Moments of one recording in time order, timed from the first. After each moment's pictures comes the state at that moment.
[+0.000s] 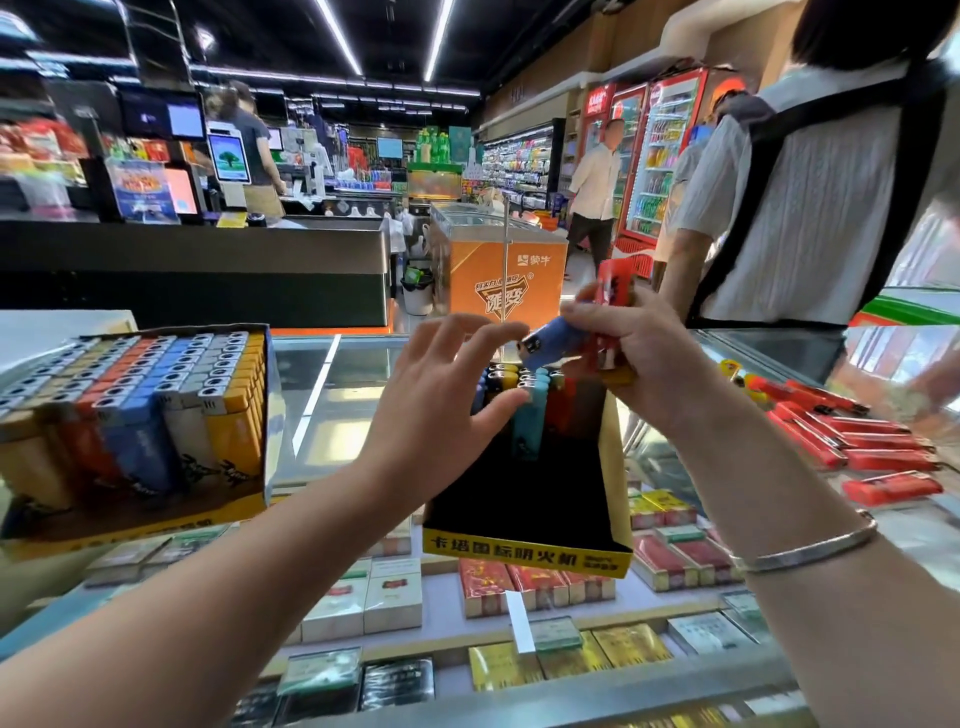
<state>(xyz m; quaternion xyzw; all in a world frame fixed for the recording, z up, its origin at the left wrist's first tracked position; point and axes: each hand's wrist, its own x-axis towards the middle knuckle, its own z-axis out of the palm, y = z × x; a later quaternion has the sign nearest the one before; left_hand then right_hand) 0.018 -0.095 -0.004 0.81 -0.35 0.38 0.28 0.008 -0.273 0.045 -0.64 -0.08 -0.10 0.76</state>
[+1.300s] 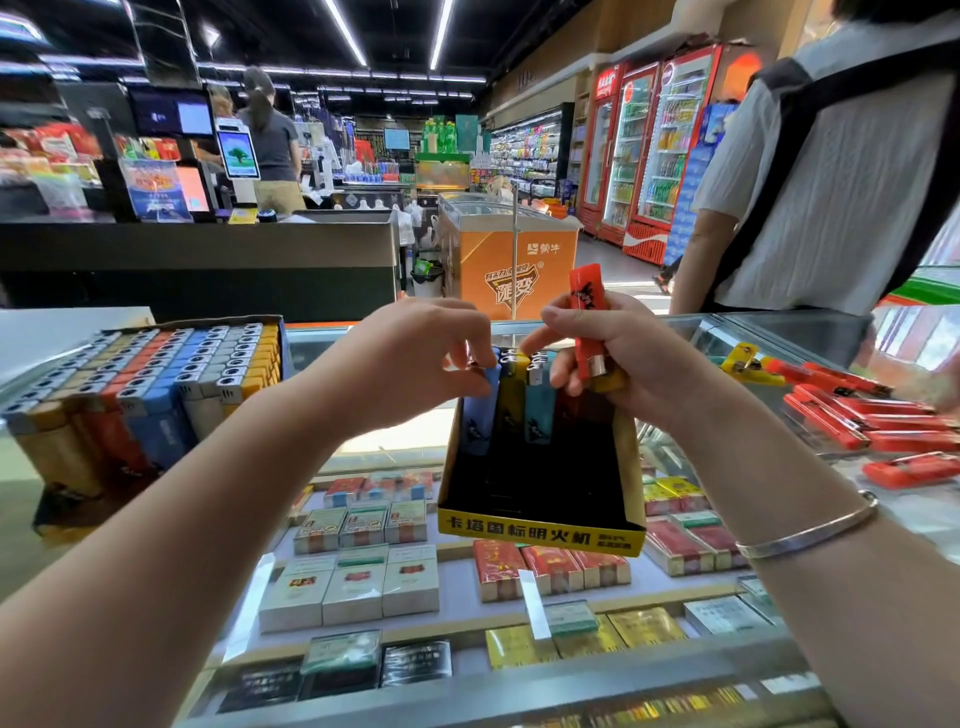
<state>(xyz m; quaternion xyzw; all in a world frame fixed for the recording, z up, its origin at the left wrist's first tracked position) 0.022 -0.059 0.043 0.86 -0.42 0.19 0.21 0.011 -0.264 0.035 -0.66 -0.13 0.00 0.74</state>
